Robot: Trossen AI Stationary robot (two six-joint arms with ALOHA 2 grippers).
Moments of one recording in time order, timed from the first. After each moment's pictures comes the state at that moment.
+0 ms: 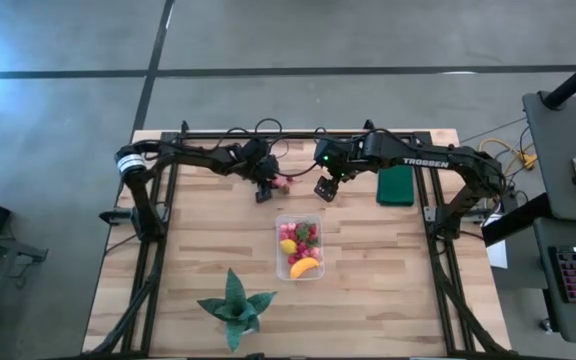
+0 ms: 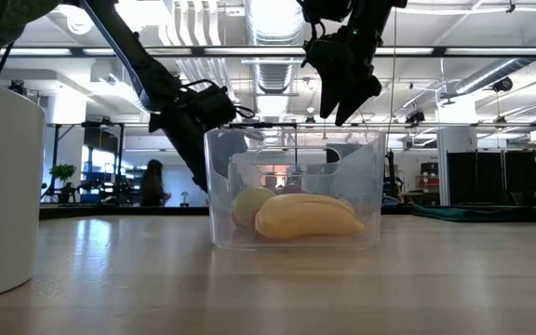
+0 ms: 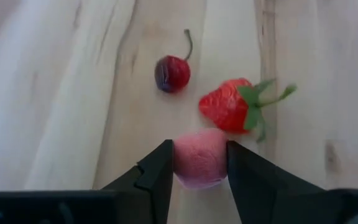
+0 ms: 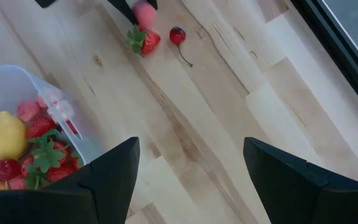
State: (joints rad) left arm 0.52 1.80 0.96 -0.06 0.25 0.28; right arm -0.25 1.64 1.46 -0.96 0.13 0.30
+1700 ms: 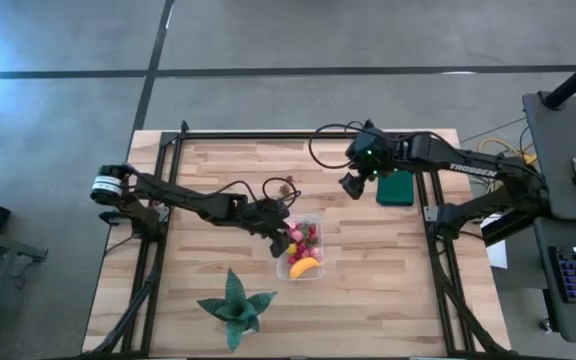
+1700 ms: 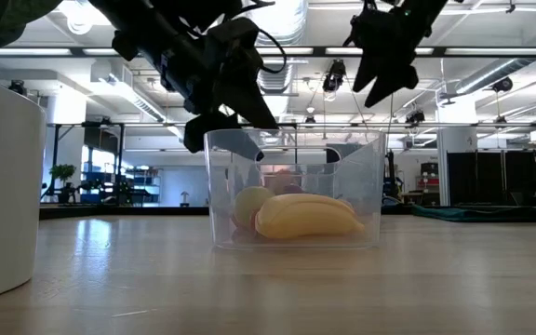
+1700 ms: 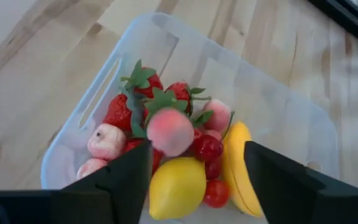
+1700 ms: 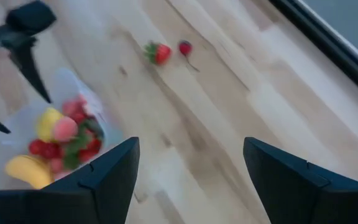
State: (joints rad) left arm -0.06 1.61 0.97 -0.06 -0.01 -0.57; right arm -0.31 1.28 1.16 -0.82 0.03 0.29
